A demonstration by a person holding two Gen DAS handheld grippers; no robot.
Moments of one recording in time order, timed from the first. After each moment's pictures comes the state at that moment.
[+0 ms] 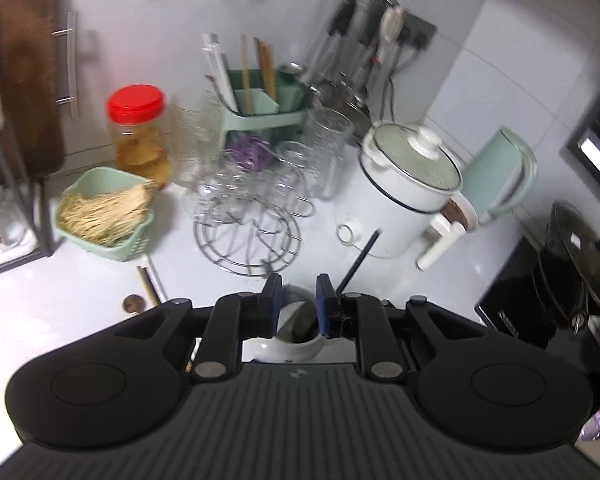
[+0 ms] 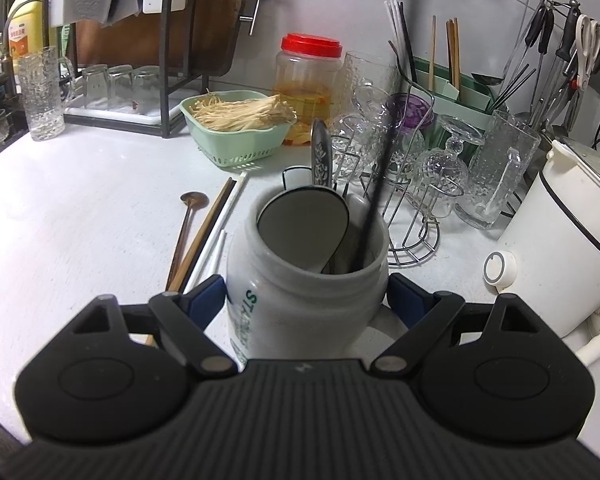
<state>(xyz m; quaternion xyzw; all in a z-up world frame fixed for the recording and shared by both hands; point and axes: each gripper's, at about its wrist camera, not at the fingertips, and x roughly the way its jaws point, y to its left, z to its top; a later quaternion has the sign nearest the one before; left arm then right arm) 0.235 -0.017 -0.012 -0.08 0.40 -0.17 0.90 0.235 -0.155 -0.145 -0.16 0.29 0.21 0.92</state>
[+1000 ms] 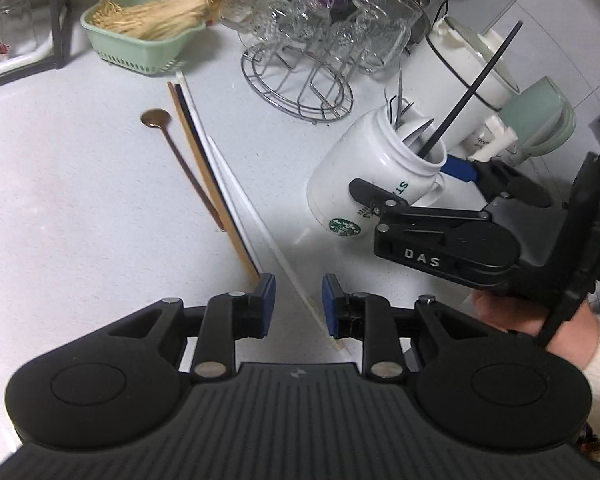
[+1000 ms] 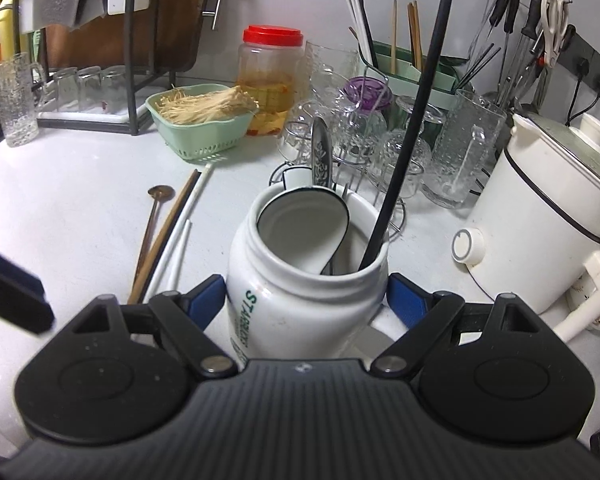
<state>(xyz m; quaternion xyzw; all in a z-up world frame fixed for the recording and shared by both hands) 0.199 0.021 -0.142 -0.14 0.51 -0.15 0.84 0.233 -0.180 -0.143 -0.15 0.31 0.17 0.92</state>
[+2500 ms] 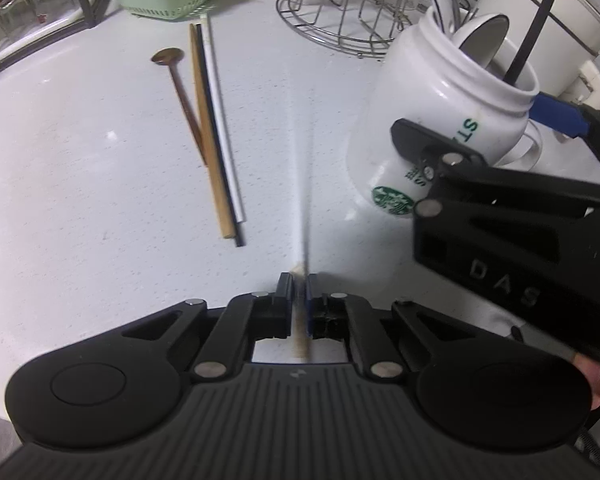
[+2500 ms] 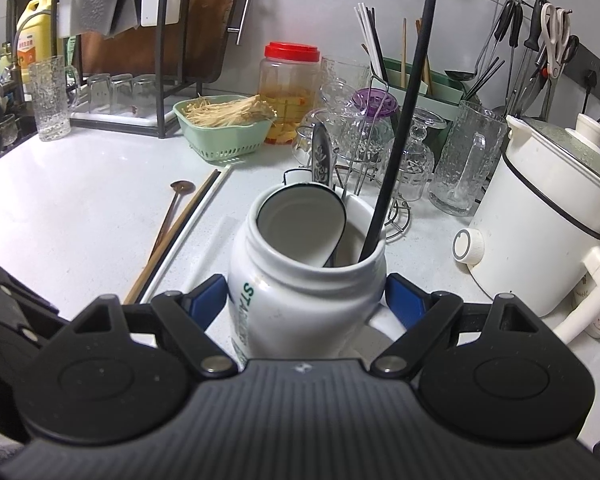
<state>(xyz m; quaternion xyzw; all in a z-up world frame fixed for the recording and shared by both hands) 0.201 -0.068 -0.195 -0.07 0.55 0.01 0.83 0.210 -0.203 -0.147 -0.15 0.27 0.22 0.93</state>
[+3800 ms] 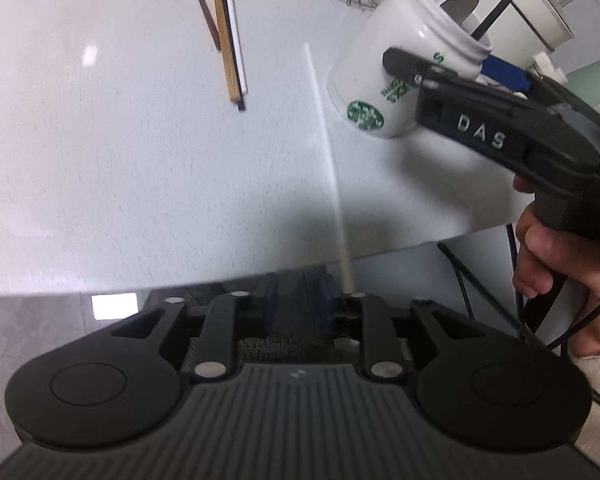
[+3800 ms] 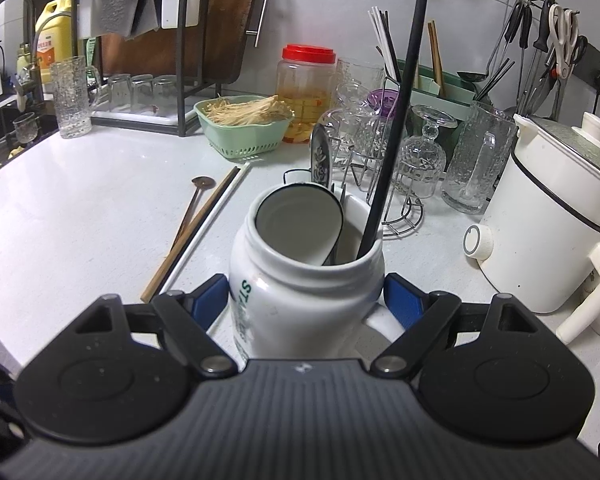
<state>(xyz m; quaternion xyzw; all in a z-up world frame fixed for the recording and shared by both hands) 0.134 -0.042 -0.193 -0.19 0.59 -0.06 0.78 0.199 -0.211 -0.144 -0.14 0.27 0.24 0.92</state>
